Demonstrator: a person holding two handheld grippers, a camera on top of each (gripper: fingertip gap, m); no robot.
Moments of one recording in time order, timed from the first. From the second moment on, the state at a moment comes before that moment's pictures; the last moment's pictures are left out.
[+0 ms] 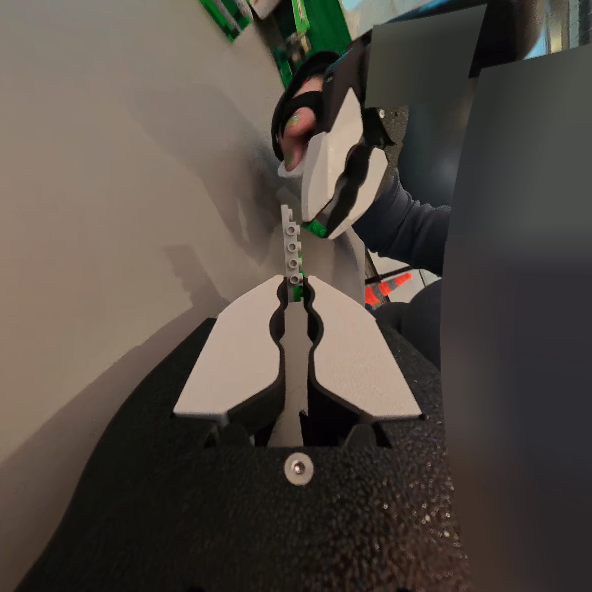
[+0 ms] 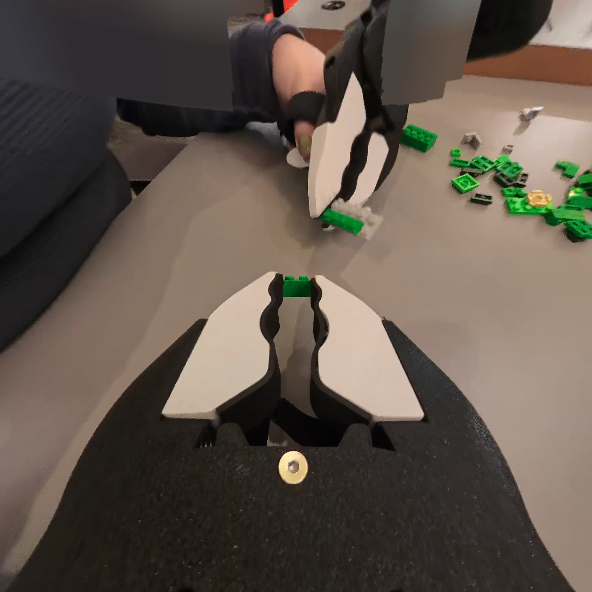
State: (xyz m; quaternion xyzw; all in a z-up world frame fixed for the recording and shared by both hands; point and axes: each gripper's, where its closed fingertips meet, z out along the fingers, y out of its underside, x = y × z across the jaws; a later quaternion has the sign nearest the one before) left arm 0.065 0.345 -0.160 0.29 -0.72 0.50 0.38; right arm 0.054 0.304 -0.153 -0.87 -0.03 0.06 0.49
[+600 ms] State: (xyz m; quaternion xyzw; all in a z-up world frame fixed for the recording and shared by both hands) left arm 0.057 0.320 -0.096 0.15 -0.75 0.63 0.10; right arm 0.042 0.310 -0.096 -0.71 0.10 0.00 0.69
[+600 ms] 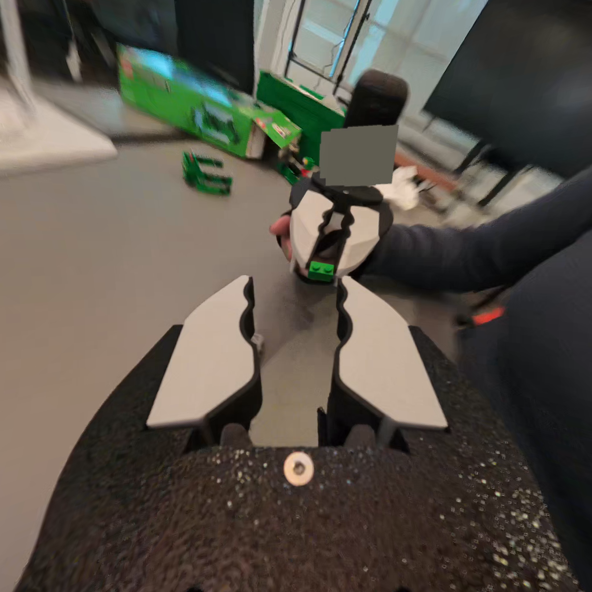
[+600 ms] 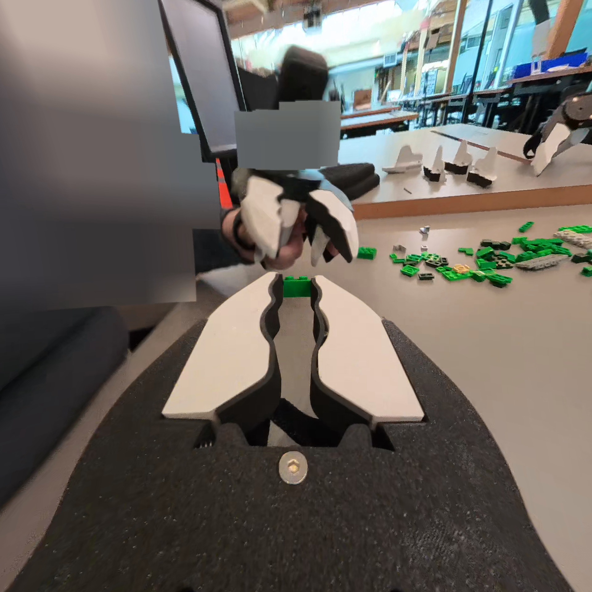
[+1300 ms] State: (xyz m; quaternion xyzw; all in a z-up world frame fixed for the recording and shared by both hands) left arm 0.057 0.291 -0.108 -0.09 -0.81 0.47 -0.34; right arm 0.054 0.291 -0.108 -0.78 0.28 0.01 0.56
